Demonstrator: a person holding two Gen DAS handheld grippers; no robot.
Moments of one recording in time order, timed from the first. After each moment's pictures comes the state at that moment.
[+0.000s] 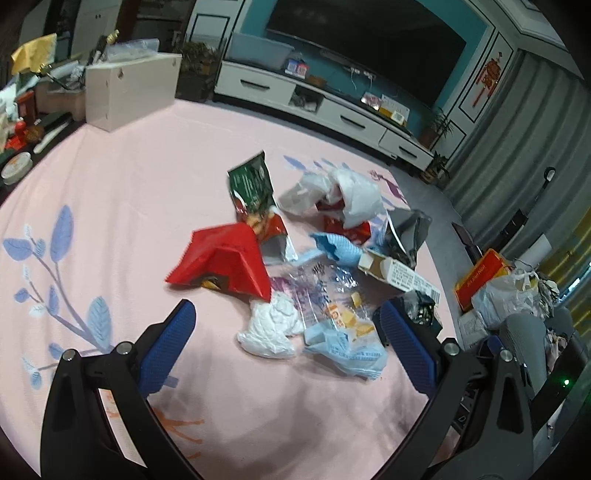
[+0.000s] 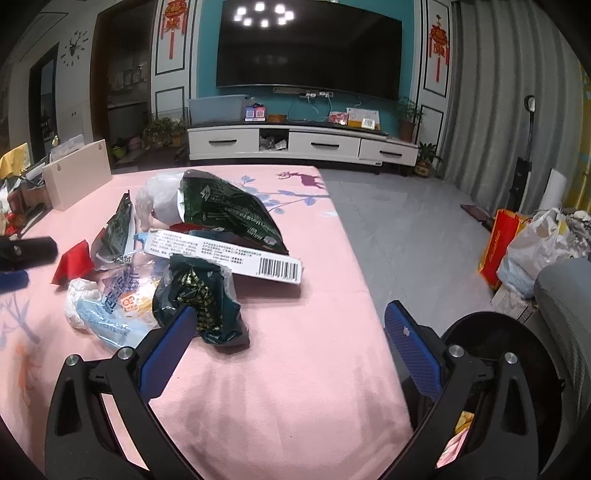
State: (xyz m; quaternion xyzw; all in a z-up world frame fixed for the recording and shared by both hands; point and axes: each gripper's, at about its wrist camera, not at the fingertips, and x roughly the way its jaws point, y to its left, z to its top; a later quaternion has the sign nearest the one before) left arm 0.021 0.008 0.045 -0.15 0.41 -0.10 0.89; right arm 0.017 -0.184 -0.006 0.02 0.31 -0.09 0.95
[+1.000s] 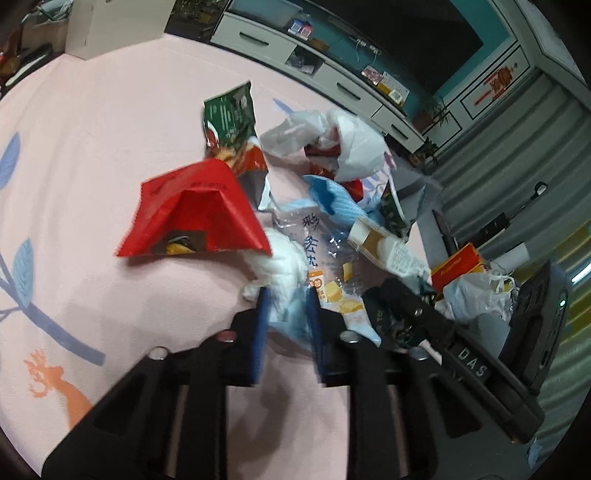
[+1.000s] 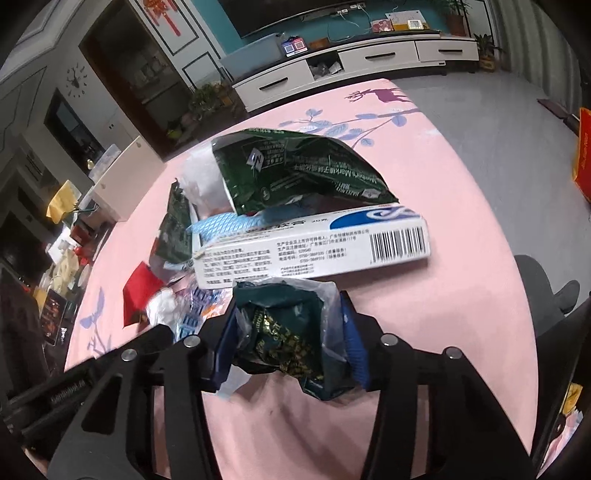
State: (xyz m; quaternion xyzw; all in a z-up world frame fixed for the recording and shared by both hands) left arm 0.041 -0.010 0.005 -0.22 0.47 -0.14 0.84; right arm 0.081 -0.189 -0.020 0.20 0.42 0.08 0.88
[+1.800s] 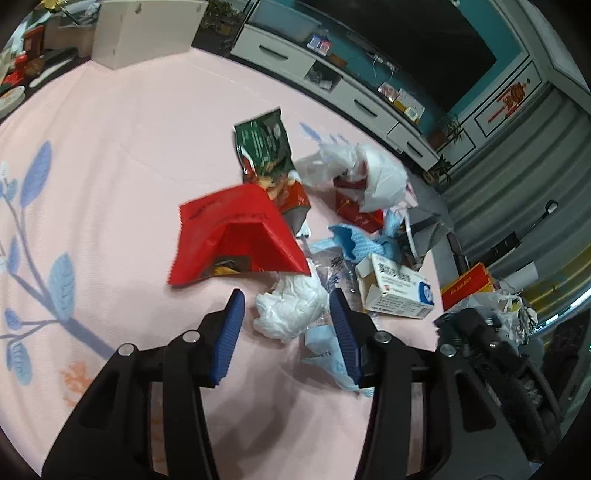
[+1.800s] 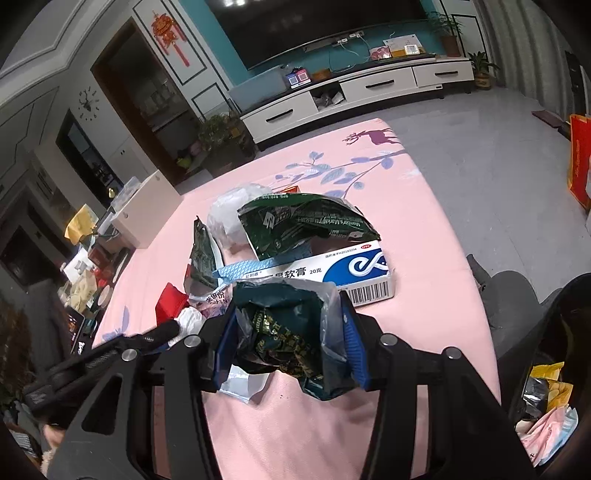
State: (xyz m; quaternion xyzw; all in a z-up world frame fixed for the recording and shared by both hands) left arm 0.046 0.009 0.007 -0.22 0.47 -0.10 0.85; right arm 0.055 -0.211 0.018 0.21 0.37 0.07 0.90
